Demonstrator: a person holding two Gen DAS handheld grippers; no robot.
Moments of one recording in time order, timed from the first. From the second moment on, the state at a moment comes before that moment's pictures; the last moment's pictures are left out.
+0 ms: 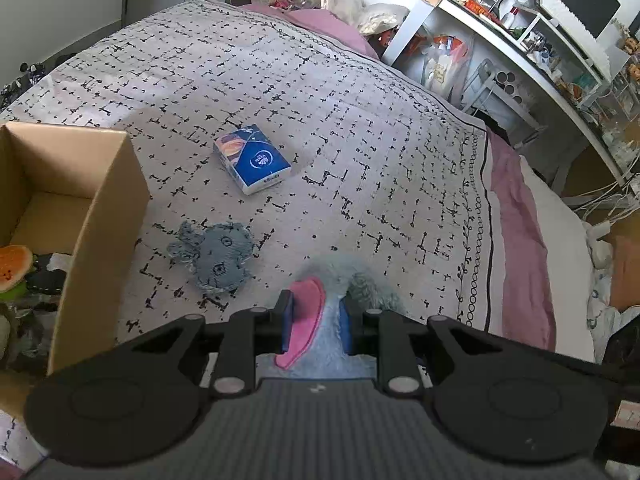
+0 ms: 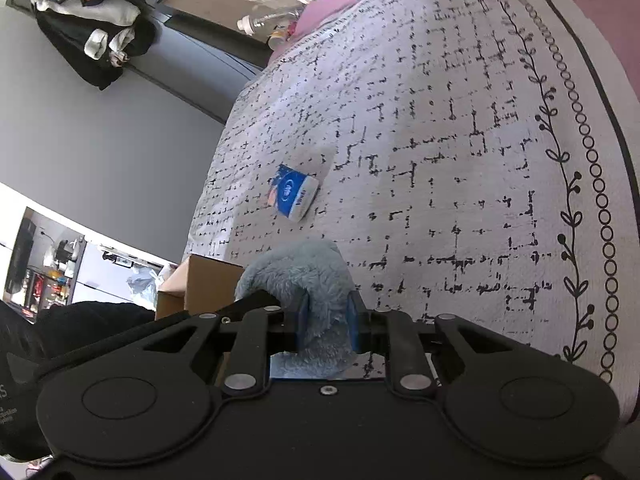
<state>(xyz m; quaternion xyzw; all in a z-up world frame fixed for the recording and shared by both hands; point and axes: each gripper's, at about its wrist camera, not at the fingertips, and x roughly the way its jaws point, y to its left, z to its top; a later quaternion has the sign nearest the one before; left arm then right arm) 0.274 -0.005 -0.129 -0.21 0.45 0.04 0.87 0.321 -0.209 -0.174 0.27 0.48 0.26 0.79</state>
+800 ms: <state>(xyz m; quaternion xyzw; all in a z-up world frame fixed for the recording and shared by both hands) 0.219 0.021 -0.061 -0.23 0.39 0.01 0.89 0.270 -0.183 -0.086 0.24 0.40 0.26 0.84</state>
